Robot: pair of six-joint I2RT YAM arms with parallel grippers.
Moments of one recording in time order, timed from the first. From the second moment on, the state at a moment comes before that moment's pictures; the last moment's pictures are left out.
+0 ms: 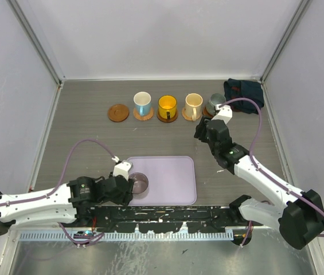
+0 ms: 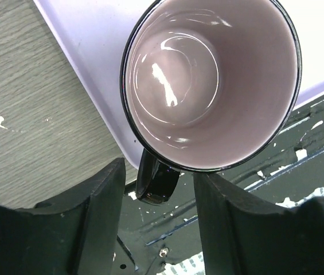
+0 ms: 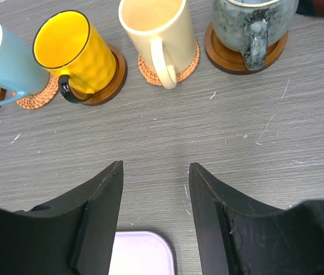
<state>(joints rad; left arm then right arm) -1.27 0.75 0.52 -0.76 -0.32 -0.81 0.53 1.07 0.70 -0.07 0.43 0.51</state>
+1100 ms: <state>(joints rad) -1.28 0.91 0.55 -0.61 -0.48 -0.70 0.58 1.00 0.44 -0.05 0.42 0.53</state>
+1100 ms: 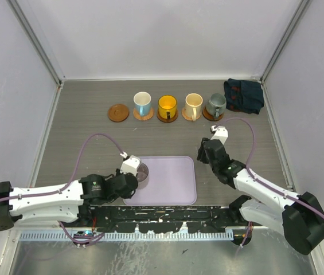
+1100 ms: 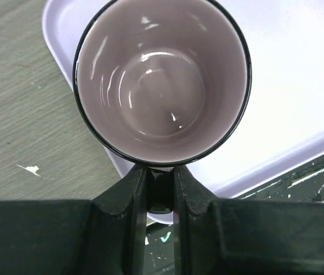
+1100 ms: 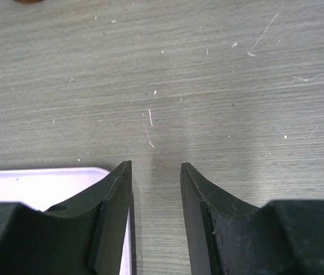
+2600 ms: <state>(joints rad) -0.44 1.20 0.67 -0.03 -0.35 -0.24 0.64 1.34 0.52 0.23 0.35 0.40</state>
